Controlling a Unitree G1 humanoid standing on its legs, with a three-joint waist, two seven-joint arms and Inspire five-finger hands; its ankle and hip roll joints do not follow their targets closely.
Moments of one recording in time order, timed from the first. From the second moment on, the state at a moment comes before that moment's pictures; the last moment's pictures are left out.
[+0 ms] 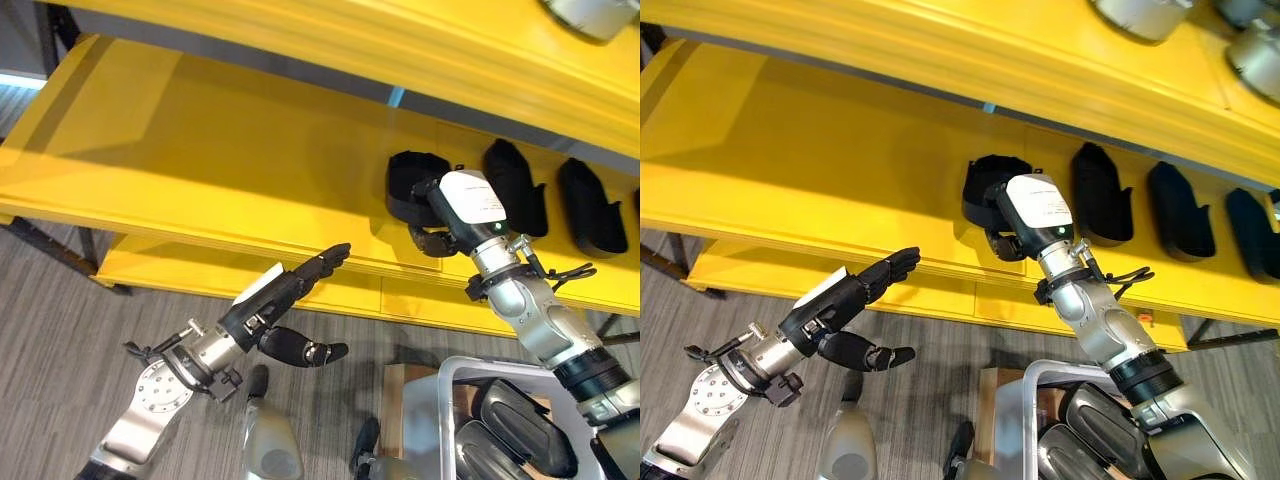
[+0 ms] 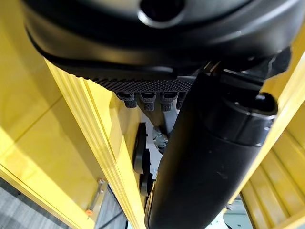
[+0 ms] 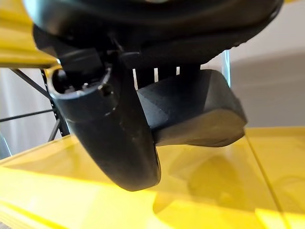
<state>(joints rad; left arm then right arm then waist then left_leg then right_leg) 0.04 0.73 -0.19 -0.22 -0.42 -0.29 -0.39 -0.63 -0.72 0.45 0.26 -0.53 -0.10 -0.28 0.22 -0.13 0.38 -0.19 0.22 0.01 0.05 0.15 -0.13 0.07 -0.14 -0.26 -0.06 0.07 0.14</state>
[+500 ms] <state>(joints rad) -0.10 0.77 -0.21 -0.21 -0.43 -0.29 -0.40 -1.00 -0.72 0.58 0.48 -0.59 -0.11 -0.37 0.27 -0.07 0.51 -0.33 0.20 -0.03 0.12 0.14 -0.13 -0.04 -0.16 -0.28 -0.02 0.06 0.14</state>
